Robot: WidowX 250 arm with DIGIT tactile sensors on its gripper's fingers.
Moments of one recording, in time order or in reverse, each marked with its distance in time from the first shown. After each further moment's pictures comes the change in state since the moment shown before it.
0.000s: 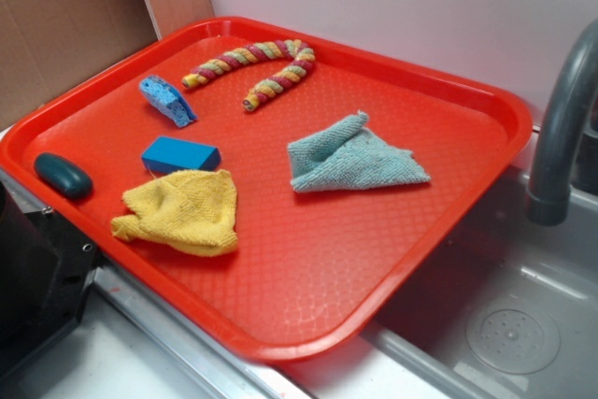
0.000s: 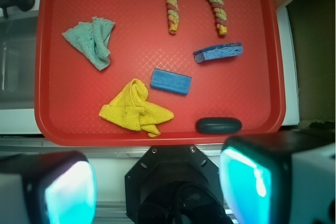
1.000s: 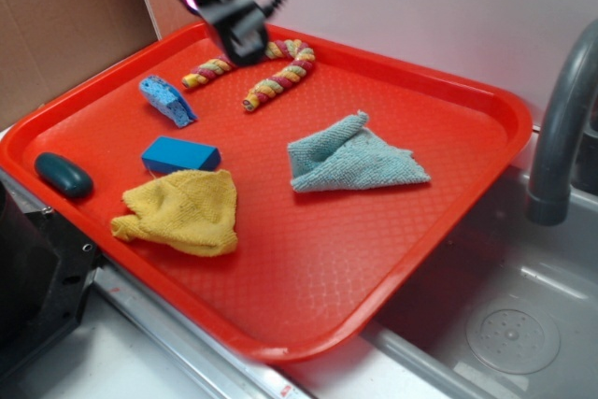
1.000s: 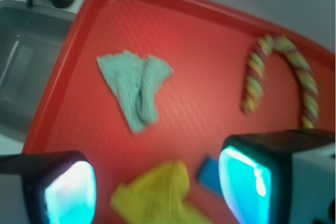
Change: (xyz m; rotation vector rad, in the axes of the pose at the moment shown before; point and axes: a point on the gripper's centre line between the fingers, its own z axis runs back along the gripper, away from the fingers) arm 0.082 -0.069 -0.099 -0.026 -0.135 -0.393
